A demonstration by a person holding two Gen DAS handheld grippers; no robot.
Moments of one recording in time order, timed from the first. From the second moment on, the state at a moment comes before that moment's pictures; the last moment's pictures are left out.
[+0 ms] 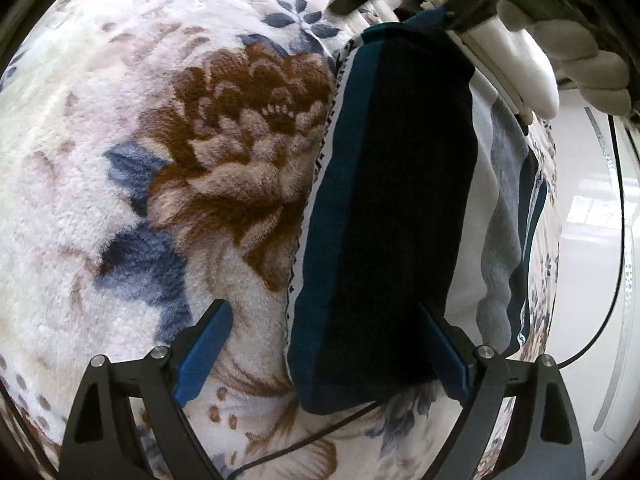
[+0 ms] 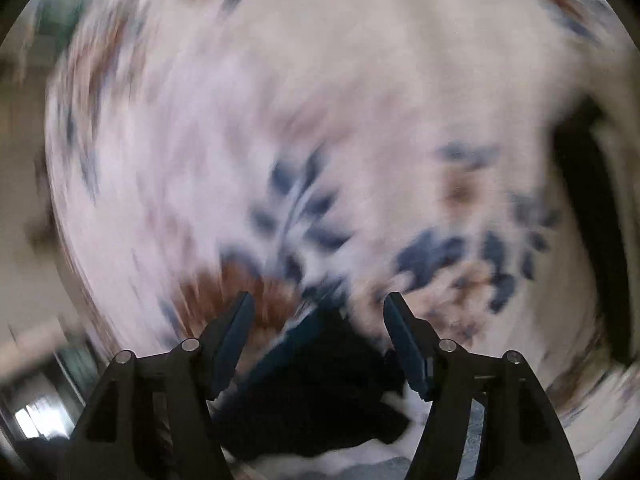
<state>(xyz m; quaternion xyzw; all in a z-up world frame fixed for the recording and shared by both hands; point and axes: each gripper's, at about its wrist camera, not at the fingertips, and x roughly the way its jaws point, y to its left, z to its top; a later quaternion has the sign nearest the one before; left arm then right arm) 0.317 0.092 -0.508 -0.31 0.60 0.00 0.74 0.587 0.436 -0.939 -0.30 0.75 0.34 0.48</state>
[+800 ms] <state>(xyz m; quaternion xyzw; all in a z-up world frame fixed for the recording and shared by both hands) 0.341 0.136 -0.448 -0.33 0.56 0.01 0.76 0.630 0.256 -0.883 -0.12 0.72 0.33 0.60</state>
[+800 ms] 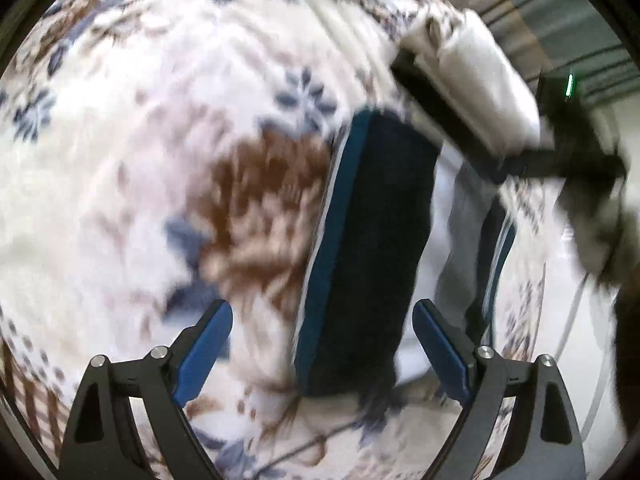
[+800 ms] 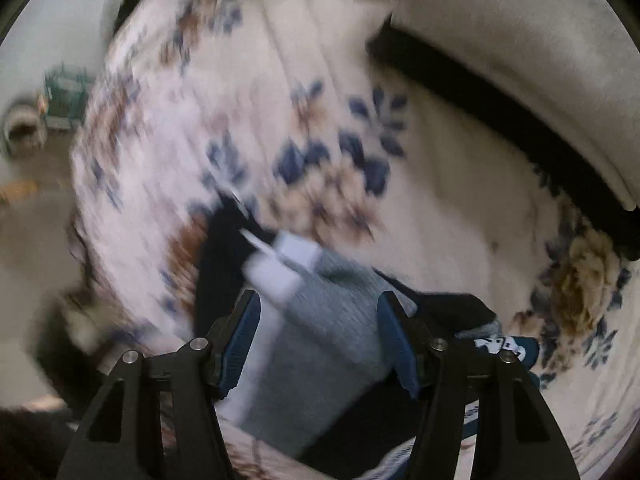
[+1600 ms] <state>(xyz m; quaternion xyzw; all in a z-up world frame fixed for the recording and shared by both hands) 0.501 0.132 -0.498 -0.25 0.59 0.01 0.77 0.617 0.056 -0.914 0.15 0.66 0.16 0.72</state>
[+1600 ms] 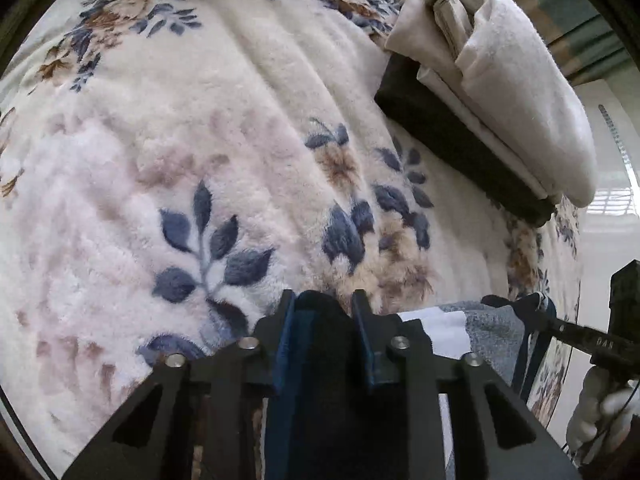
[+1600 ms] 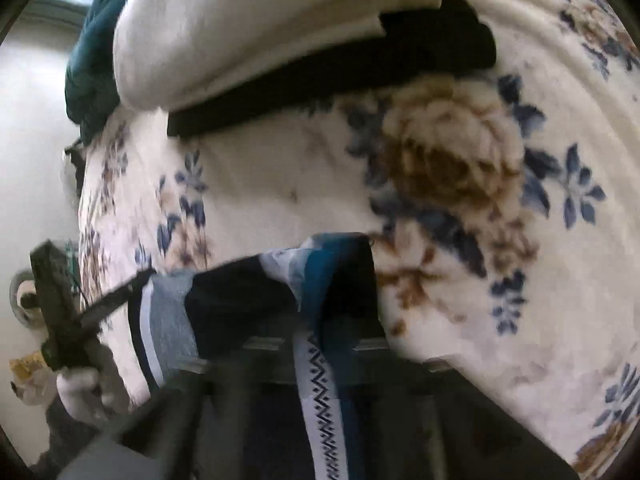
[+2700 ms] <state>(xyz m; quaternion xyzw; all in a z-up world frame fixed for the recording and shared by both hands) 0.284 0.123 -0.524 -0.60 0.53 0.09 0.59 0.420 0.003 -0.949 0.38 0.73 0.03 0.56</state>
